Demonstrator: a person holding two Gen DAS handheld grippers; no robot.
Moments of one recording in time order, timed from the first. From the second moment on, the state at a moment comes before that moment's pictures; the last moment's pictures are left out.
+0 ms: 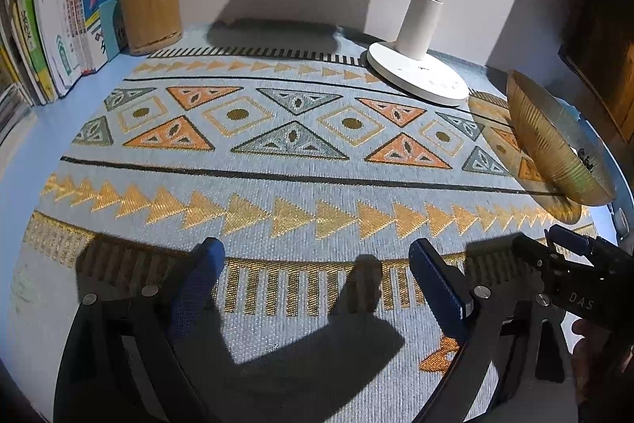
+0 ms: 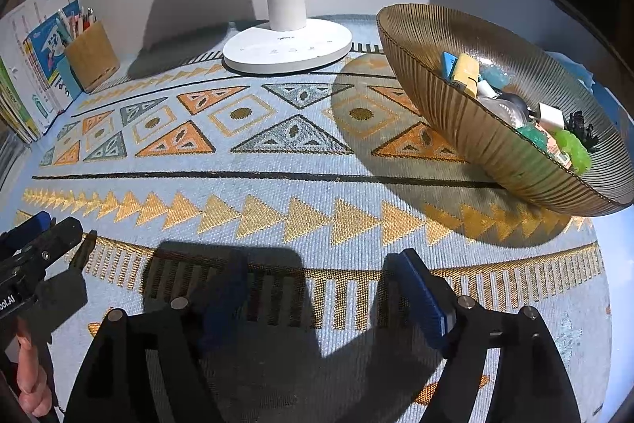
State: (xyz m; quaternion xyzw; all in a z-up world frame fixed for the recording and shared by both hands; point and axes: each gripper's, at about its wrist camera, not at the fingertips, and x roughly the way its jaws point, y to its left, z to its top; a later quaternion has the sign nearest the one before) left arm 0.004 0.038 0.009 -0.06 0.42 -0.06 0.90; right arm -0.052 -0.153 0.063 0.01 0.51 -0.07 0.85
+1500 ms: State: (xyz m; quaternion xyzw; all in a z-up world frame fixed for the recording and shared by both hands) left arm 0.016 0.016 -0.003 0.00 0.45 0.00 0.89; right arm -0.046 -0.151 0.057 0.00 0.53 -0.07 0.85
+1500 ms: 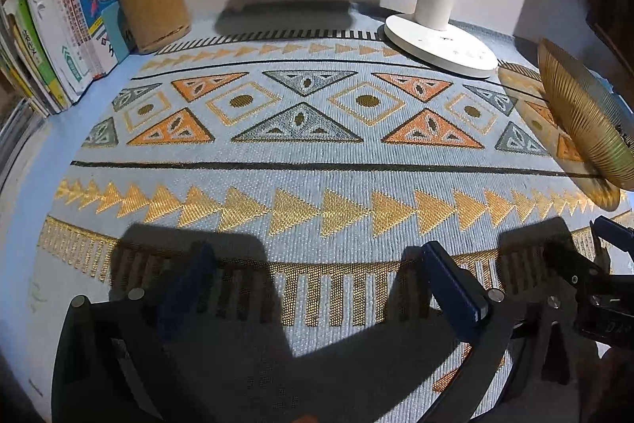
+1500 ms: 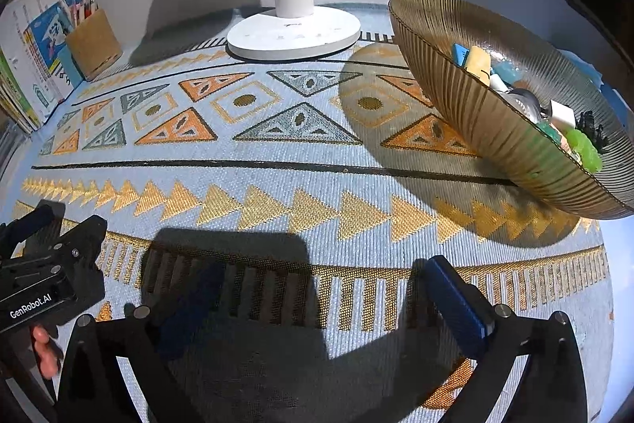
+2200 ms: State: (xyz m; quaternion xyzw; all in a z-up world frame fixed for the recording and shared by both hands) left arm 0.005 0.011 0.007 -0.01 0.41 -0.03 0.91; right arm -0.058 -0.146 0.076 0.00 0.47 -0.07 0.88
